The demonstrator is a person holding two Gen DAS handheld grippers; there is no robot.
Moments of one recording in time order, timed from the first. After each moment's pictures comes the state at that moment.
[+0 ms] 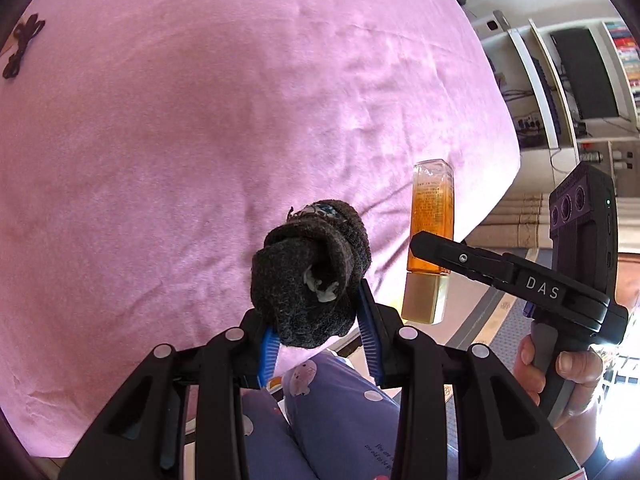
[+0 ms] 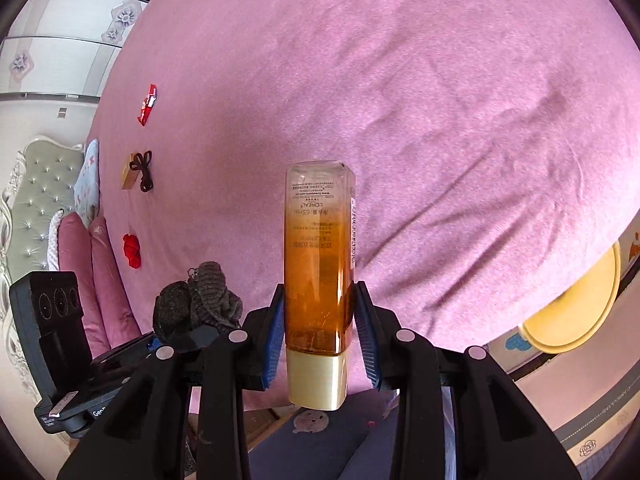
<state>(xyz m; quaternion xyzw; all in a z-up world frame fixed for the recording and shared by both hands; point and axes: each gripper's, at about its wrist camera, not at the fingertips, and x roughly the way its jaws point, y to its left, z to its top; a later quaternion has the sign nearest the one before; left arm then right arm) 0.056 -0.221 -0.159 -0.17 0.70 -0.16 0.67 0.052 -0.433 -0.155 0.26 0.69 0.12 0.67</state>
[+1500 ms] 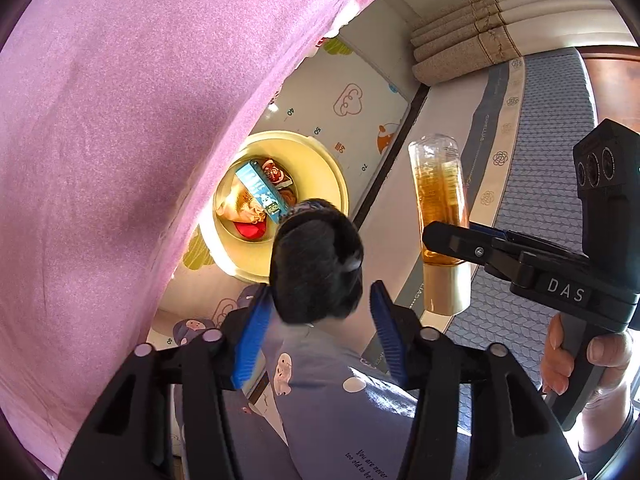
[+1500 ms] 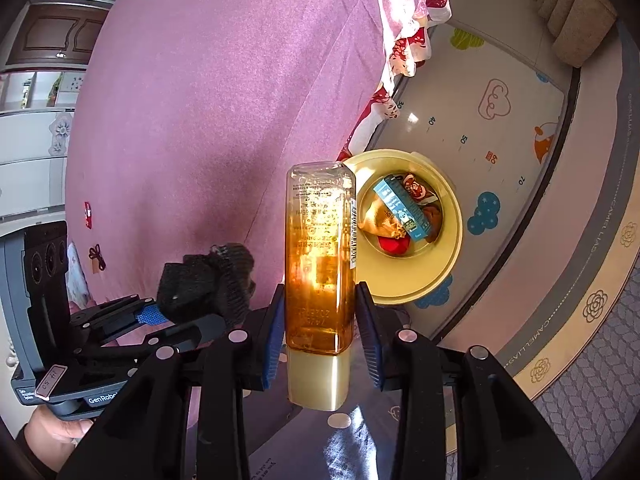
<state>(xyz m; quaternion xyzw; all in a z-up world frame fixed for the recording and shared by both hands) -0.006 -0.613 -0.198 0.08 0.76 -0.31 0.56 -0.103 -0.777 -0.182 0.37 0.67 -0.02 0.65</state>
